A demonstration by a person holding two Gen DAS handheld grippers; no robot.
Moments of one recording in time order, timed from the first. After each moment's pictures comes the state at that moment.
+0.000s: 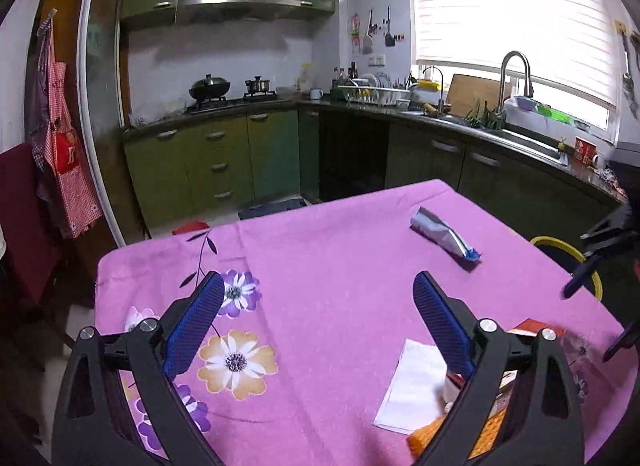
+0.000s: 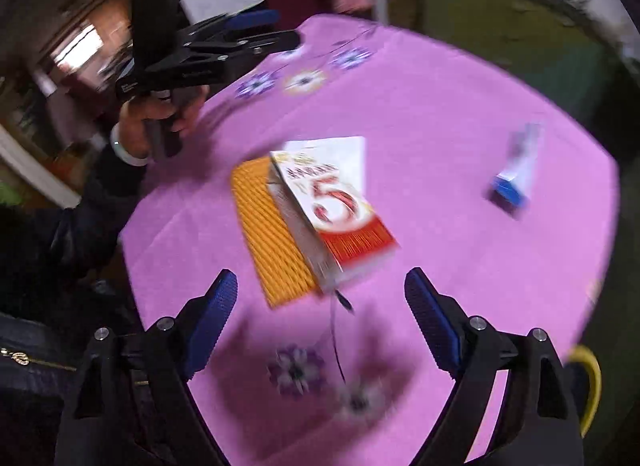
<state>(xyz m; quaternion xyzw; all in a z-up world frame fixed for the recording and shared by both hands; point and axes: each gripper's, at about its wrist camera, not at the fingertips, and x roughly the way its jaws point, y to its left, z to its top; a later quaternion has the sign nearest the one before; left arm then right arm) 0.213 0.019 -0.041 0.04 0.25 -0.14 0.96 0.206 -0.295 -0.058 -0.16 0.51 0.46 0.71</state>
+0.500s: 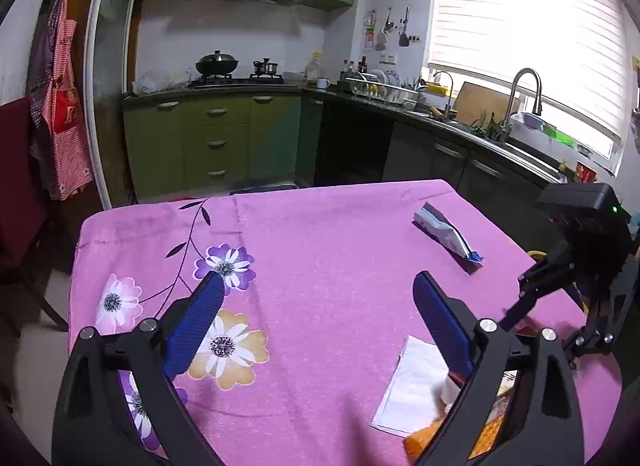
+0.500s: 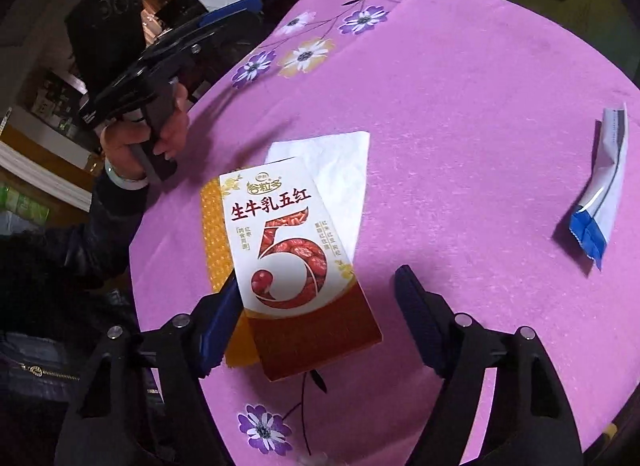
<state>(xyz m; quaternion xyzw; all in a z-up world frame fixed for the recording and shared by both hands) 0.226 0.031 -0.062 -0.02 0.27 -0.14 0.95 0.265 -0.263 -0.105 -0.12 0.56 0.52 0.63</state>
